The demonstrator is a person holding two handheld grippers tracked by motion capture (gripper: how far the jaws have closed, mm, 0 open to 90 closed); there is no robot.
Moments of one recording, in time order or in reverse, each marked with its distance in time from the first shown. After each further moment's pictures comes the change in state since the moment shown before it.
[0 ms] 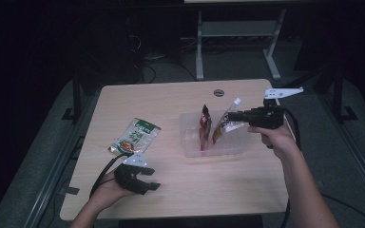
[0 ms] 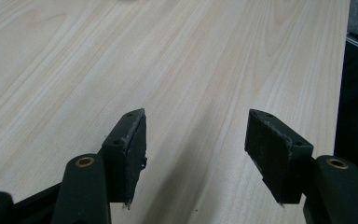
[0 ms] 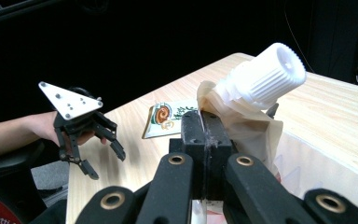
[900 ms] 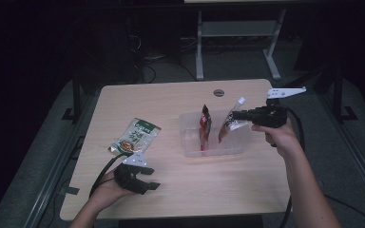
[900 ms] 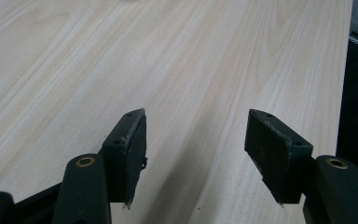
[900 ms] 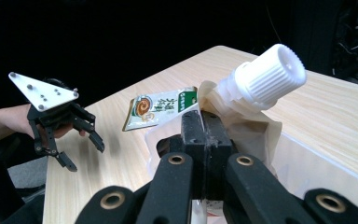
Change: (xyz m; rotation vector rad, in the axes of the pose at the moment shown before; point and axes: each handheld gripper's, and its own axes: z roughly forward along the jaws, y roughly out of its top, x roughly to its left) left arm 0.001 0.000 -0.001 0.006 0.003 -0.002; right arm -0.012 -0.005 -0.007 0.025 -0.058 -0.007
